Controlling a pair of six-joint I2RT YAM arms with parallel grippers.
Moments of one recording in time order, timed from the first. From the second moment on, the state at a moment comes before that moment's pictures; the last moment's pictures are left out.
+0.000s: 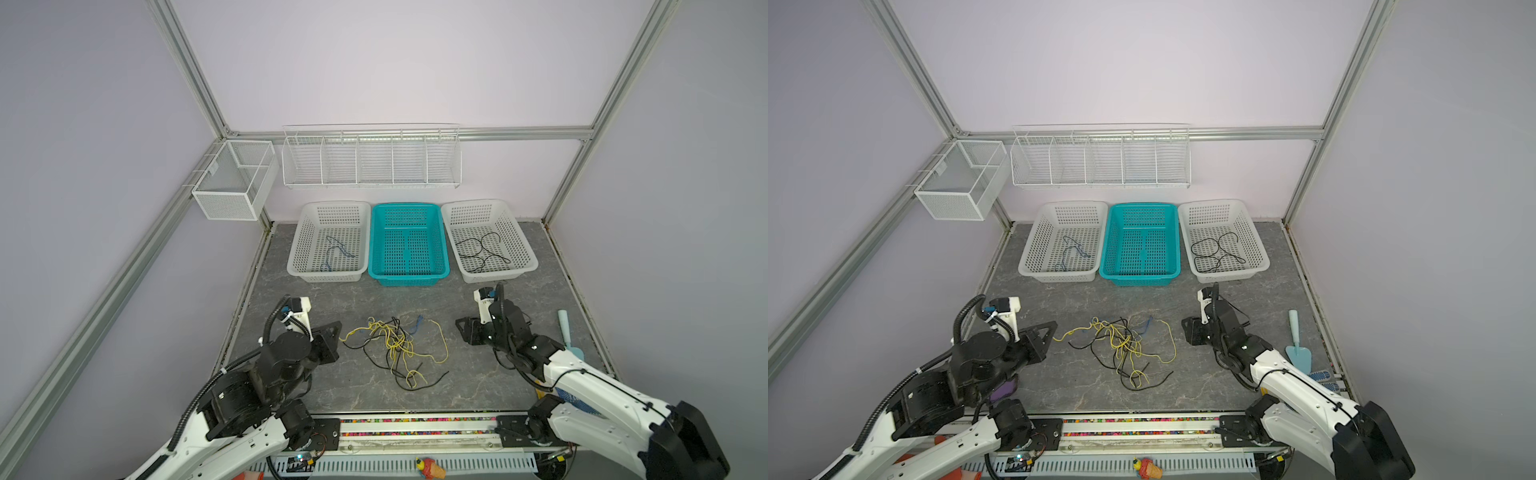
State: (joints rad) left arm -0.95 0.50 0.81 -0.80 -0.35 -0.90; right arm 0.59 0.96 0.47 -0.15 -0.05 0.49
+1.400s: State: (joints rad) left arm -0.95 0.30 0.67 -0.71 -0.22 -0.89; right arm 0.98 1.57 0.75 0.22 0.18 0.21
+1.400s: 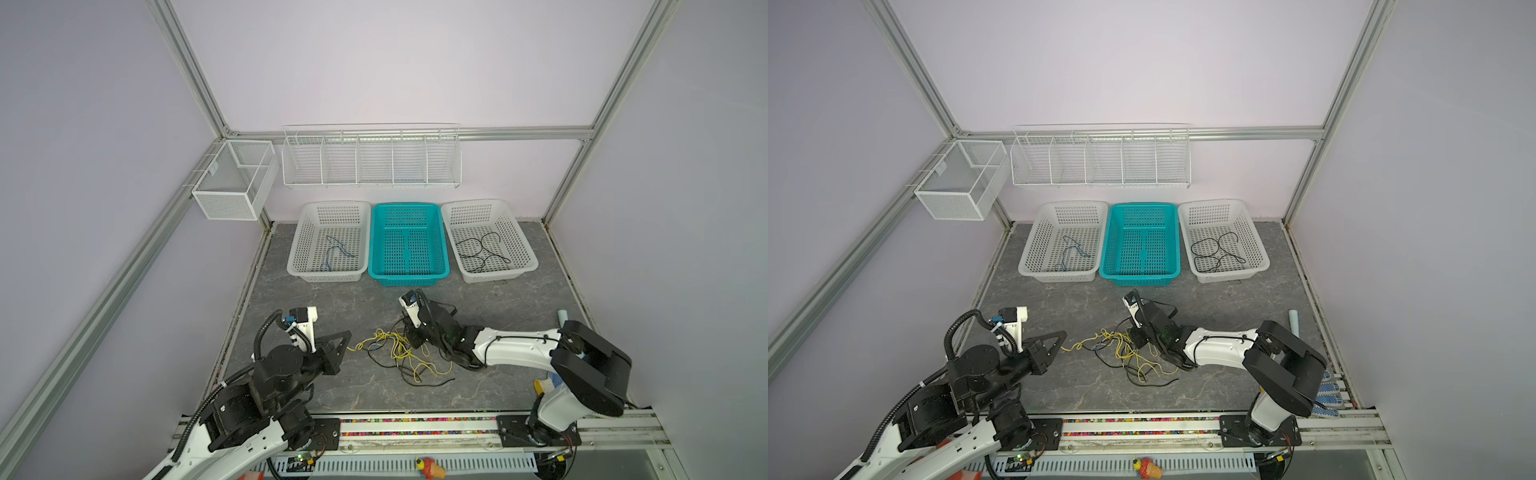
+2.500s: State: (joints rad) left arm -0.94 0.43 0.37 -0.69 -0.27 -1.02; right arm 0.98 0.96 1.34 -0.47 0.05 0.25
